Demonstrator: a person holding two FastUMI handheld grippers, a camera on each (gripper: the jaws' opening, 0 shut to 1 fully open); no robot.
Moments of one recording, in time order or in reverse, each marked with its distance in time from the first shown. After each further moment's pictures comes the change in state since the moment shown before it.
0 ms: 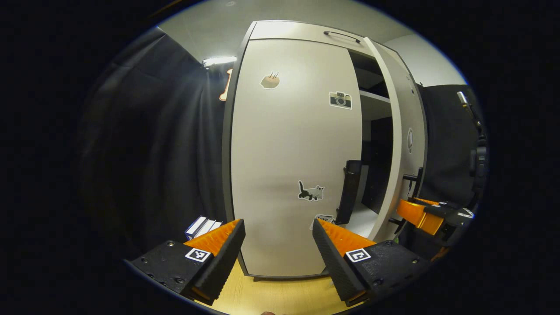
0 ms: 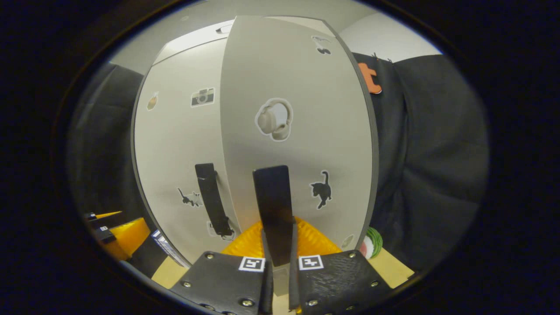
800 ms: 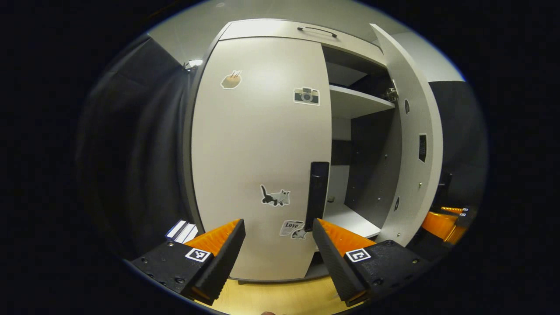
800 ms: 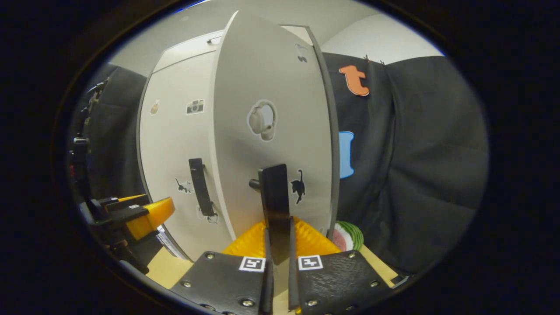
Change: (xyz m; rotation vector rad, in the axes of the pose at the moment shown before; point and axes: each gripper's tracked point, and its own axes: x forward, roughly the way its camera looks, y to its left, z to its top) left arm 0.020 -0.063 0.004 0.027 -0.013 -0.096; right arm -0.031 -0.035 0.003 -0.007 0.012 -0.034
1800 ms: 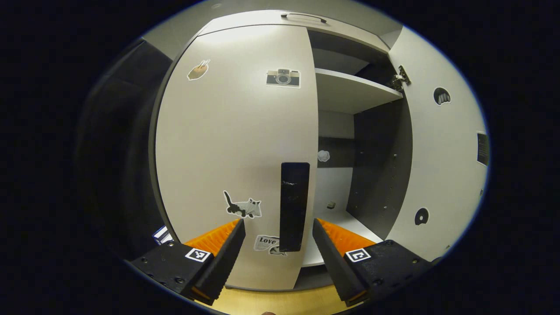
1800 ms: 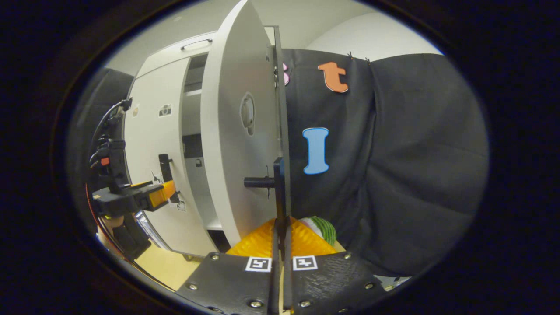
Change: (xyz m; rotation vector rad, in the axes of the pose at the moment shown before) left arm 0.067 -0.033 -0.009 -0.001 0.009 0.070; right arm -0.010 -0.068 -0.001 -0.019 0.028 -0.072
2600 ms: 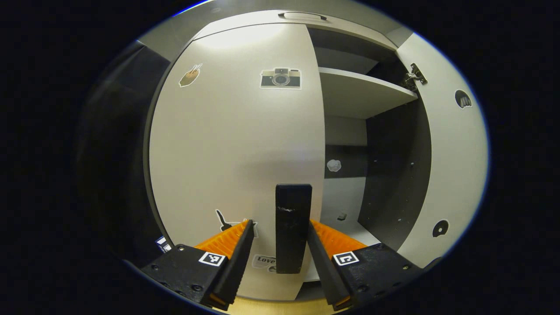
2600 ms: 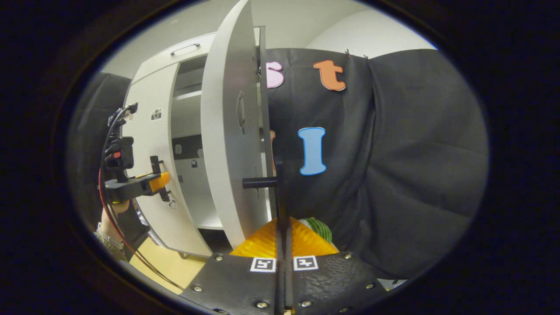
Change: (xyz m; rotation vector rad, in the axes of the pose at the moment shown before) left arm 0.032 0.001 0.023 0.017 -0.060 0.080; right arm 0.008 -0.017 -0.002 0.017 0.006 0.041
